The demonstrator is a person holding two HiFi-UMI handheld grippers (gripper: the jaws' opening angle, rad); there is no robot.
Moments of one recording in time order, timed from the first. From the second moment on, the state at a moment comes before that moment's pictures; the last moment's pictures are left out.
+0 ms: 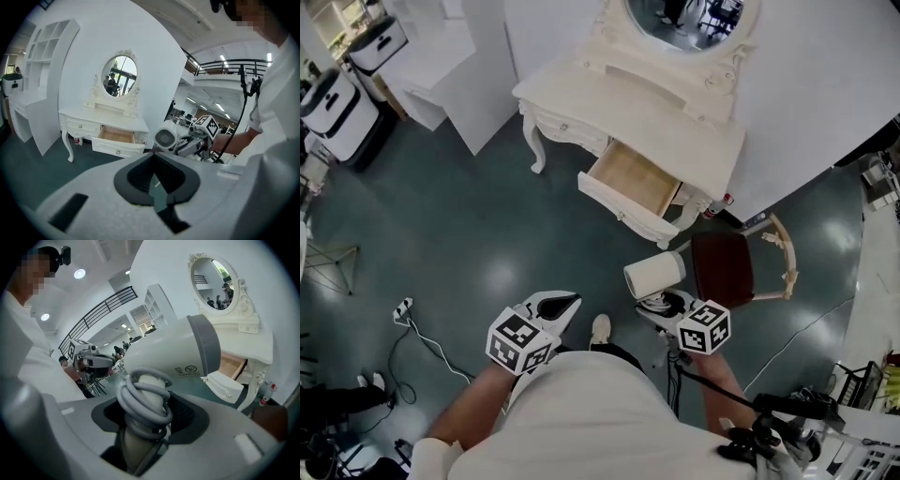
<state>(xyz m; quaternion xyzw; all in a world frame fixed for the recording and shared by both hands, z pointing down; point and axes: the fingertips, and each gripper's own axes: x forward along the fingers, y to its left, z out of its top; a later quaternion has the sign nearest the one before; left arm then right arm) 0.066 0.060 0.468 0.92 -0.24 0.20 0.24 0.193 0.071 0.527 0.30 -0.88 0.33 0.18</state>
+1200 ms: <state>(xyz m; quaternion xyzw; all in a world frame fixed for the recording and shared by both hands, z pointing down) -0.038 -0.223 0.481 0.92 -0.21 0.20 0.26 0.182 -0.245 0.604 0.33 -0.83 0.36 0.28</state>
